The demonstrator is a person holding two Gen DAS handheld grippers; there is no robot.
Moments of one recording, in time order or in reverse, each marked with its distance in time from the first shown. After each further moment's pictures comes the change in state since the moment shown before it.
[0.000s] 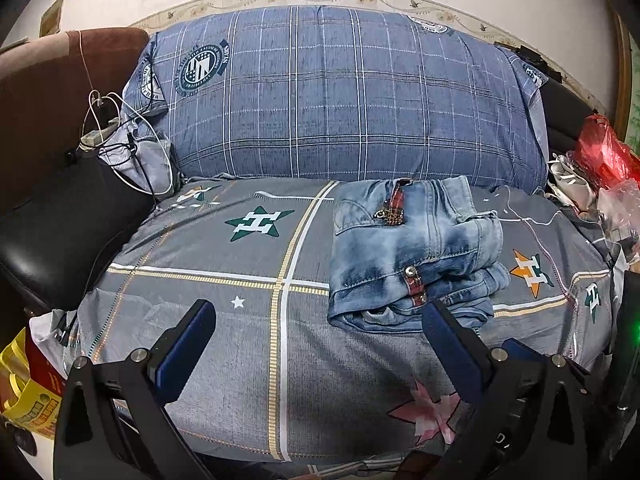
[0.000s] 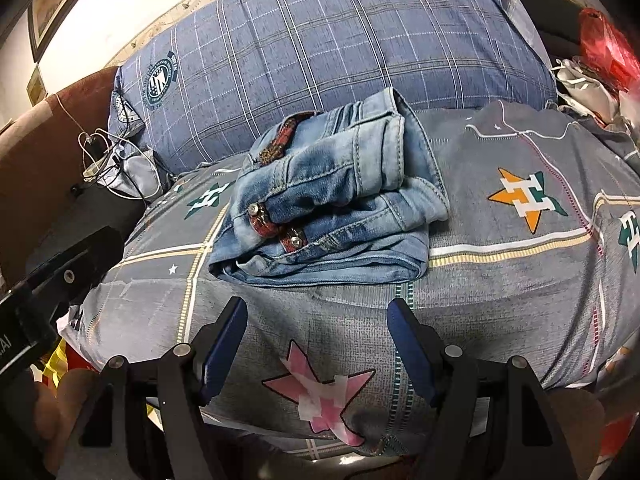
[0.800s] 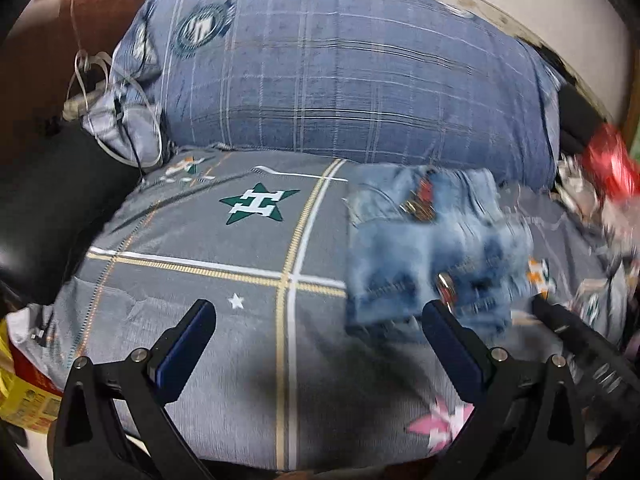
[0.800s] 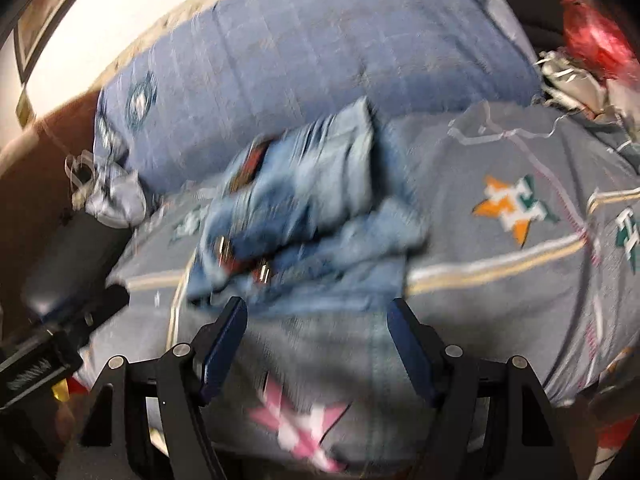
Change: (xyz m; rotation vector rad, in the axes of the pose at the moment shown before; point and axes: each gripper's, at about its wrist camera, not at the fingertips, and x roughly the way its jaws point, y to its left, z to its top) left arm 0.053 0.036 0.022 -0.091 0.116 -0.064; right arm -0.007 -0.032 0.034 0.081 -0.094 -0.010
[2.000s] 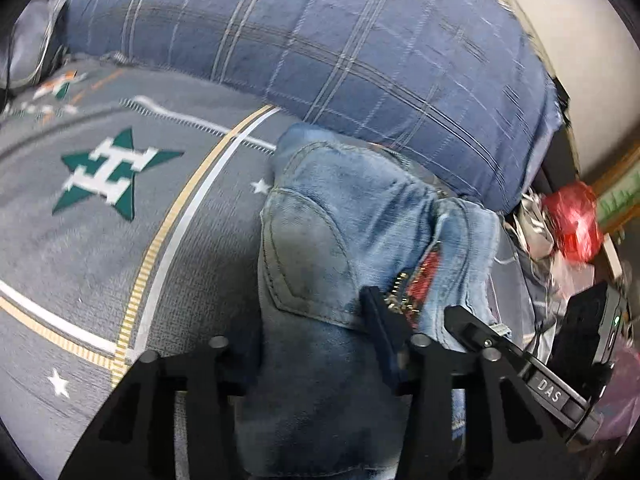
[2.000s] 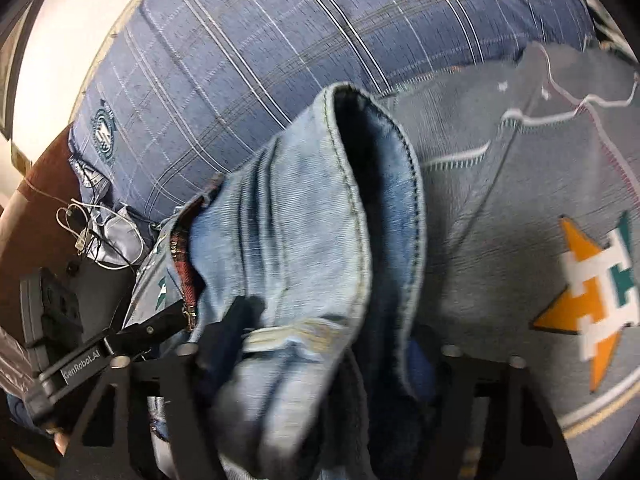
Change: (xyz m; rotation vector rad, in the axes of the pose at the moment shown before) left arm 0.148 -0.028 0.056 -0.175 0.234 -0.346; right arm 0.135 -0.043 0.080 0.093 0.225 0.155
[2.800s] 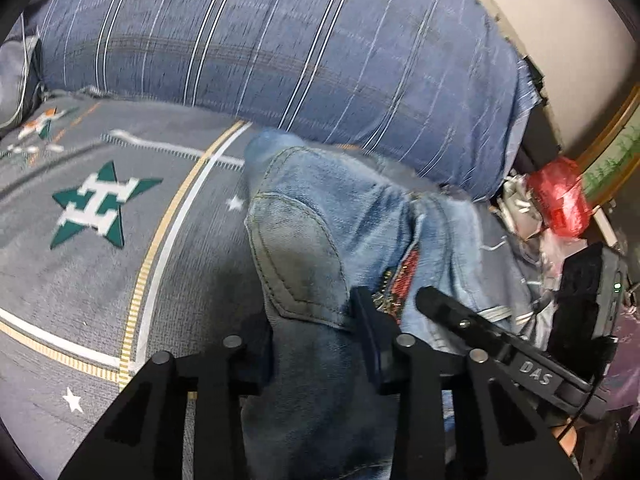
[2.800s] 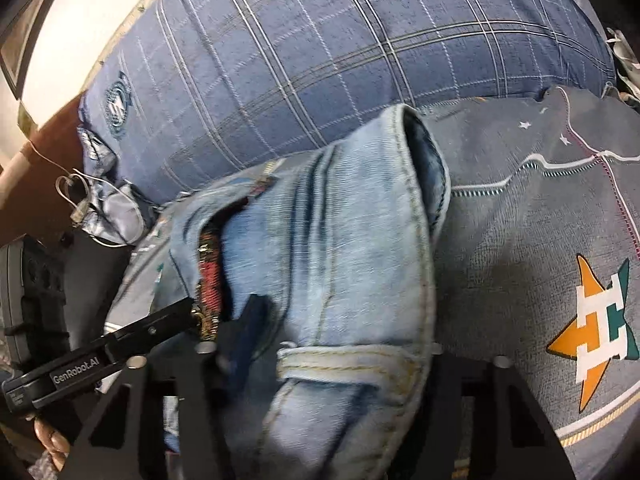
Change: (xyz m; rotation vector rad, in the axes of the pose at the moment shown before) left arm -0.021 -0.011 0.005 0.095 -0.023 -0.039; right arm -0.004 0.020 0.003 -0.092 -0.011 0.006
